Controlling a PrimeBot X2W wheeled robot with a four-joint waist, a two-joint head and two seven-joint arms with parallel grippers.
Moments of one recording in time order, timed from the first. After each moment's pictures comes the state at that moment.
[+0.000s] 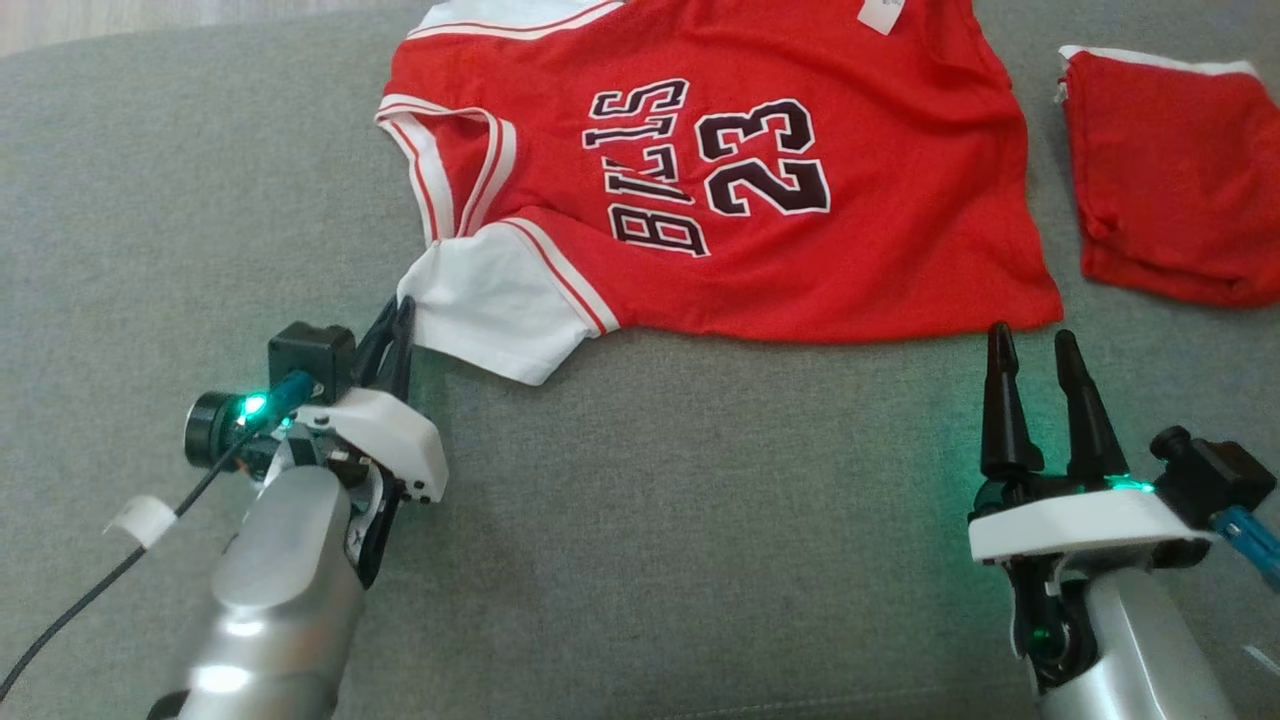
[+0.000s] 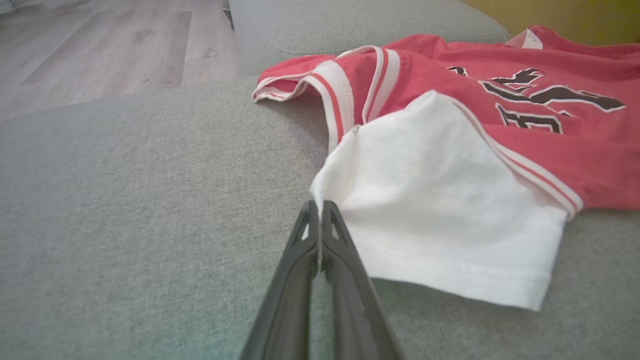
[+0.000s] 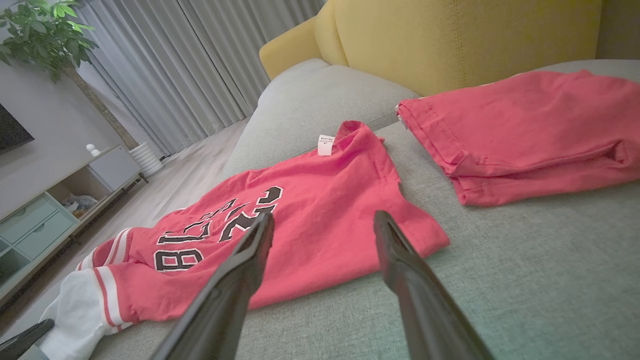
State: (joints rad) left arm -0.58 0.12 -0.30 0.83 -0.24 -0.07 -0.11; right arm -0.15 -0.05 0.07 0.28 0.45 0.12 -0.25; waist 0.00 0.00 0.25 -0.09
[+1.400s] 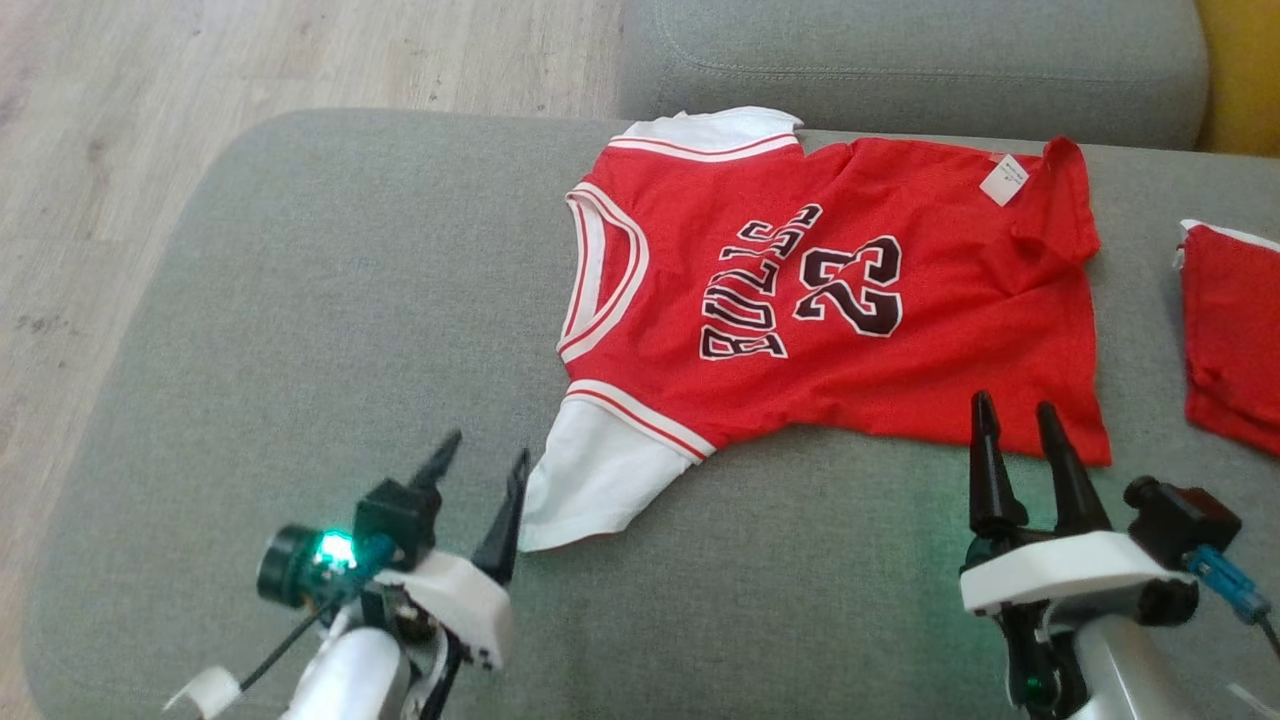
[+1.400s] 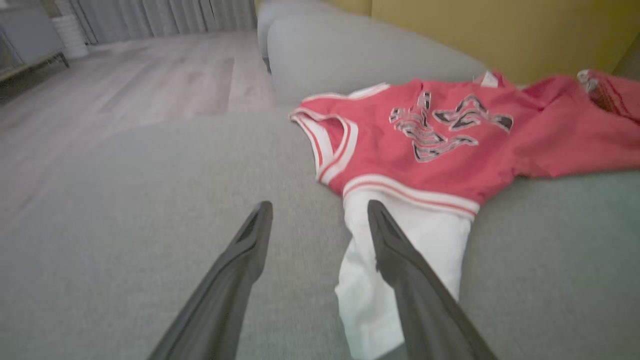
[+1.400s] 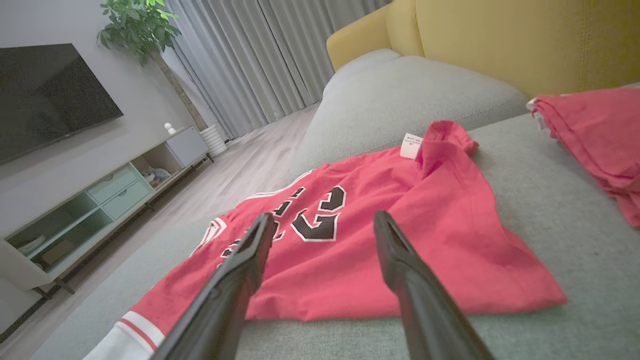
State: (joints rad) left arm -0.20 0.17 -0.44 0.37 -0.25 0.01 0.03; right arm -0.11 -0.05 0.07 0.40 0.44 0.12 -0.25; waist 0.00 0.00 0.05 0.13
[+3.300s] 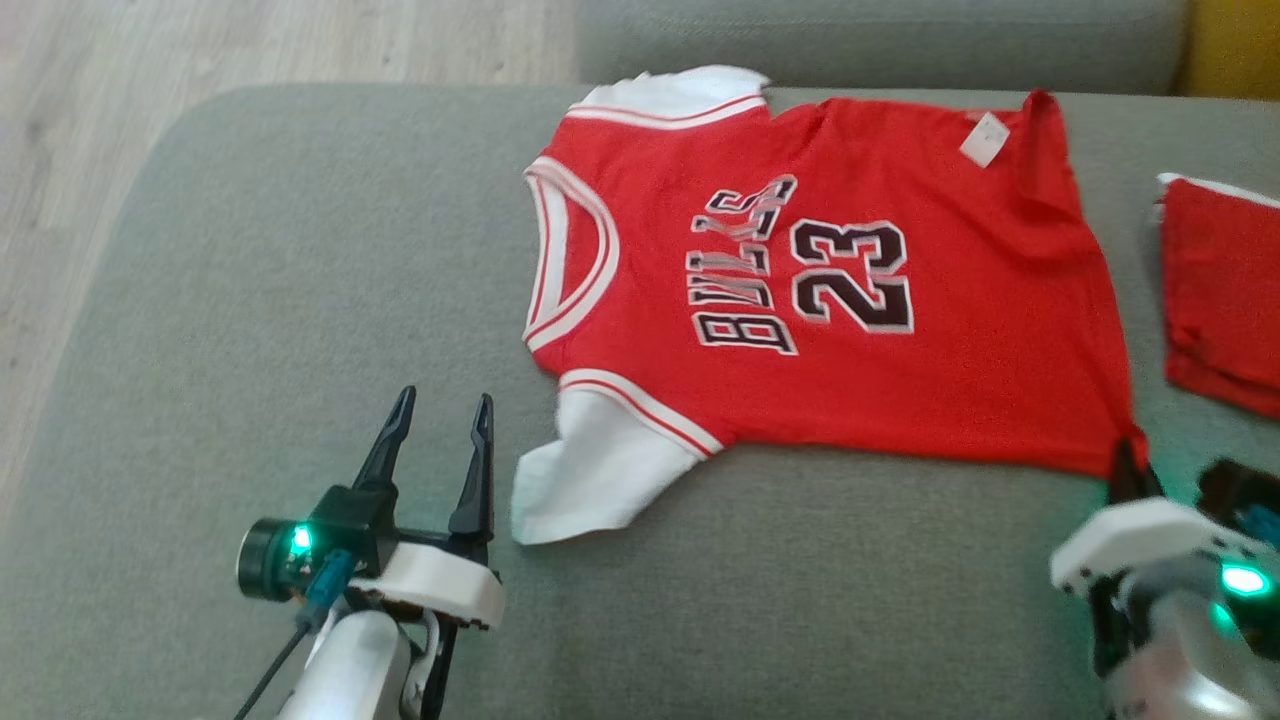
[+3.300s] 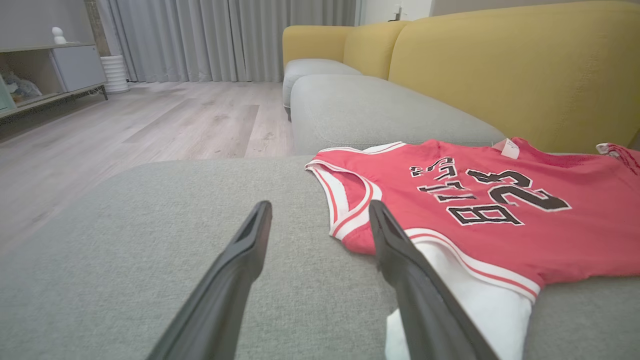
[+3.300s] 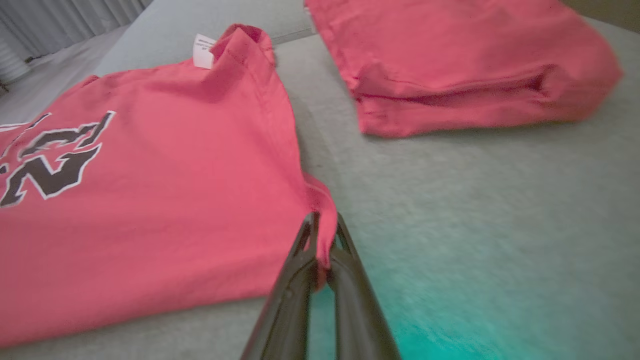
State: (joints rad) left arm -0.24 0.09 -0.32 0.45 -0.23 0.04 -0.25; right arm -0.41 -0.05 -0.45 0.99 -0.05 0.12 -0.25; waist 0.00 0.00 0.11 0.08
